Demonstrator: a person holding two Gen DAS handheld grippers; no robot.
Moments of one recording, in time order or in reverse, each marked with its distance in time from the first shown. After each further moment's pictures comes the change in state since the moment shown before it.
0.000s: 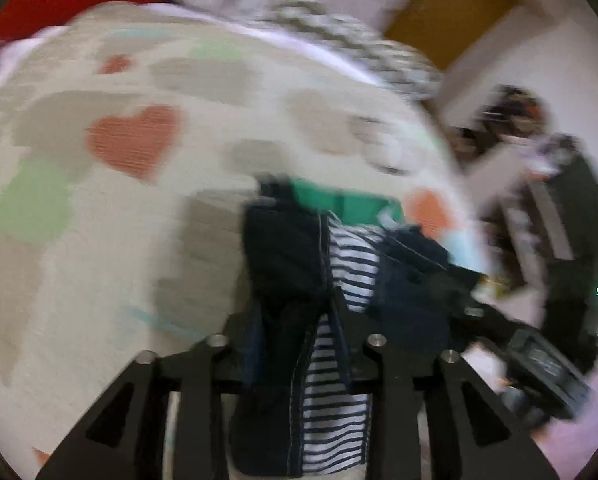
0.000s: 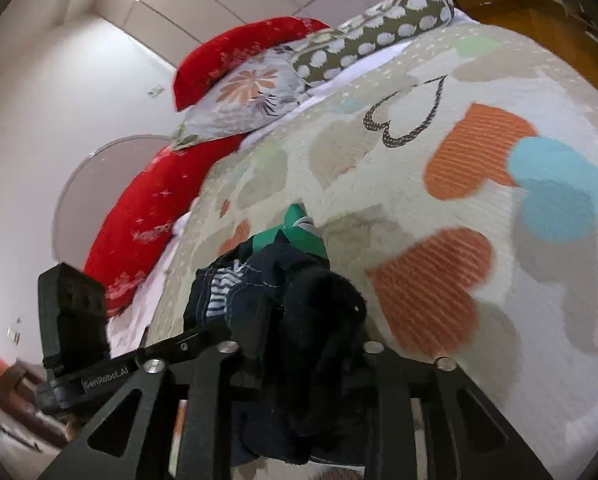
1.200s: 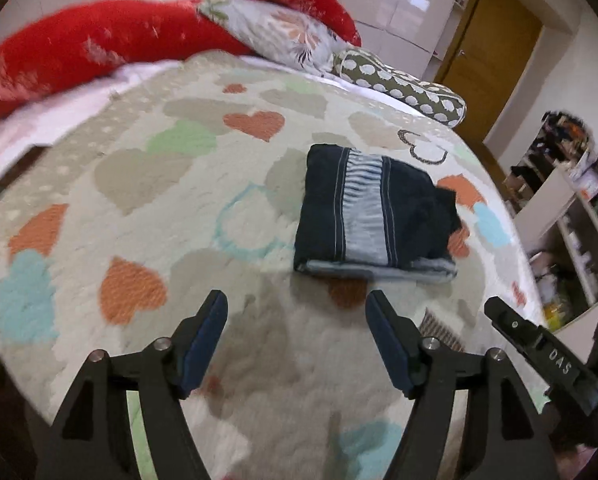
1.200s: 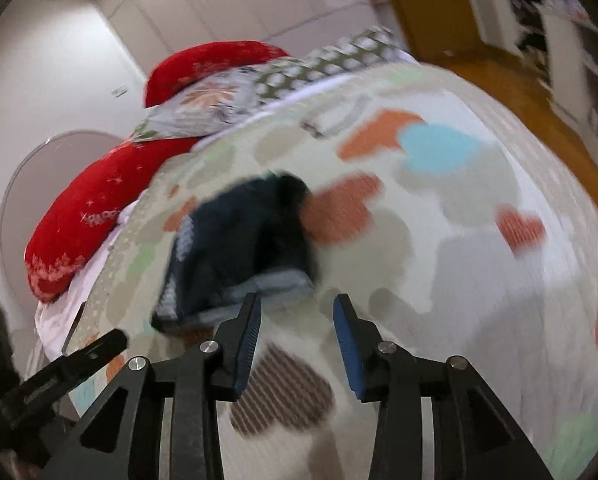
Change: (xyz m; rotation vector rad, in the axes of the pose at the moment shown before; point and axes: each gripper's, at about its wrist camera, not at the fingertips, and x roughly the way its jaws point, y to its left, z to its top) left arm -0.107 -0.020 -0.168 -0.007 -0.282 0.213; right arm -0.088 -0.004 -0.107 -0.060 -0.128 -0.267
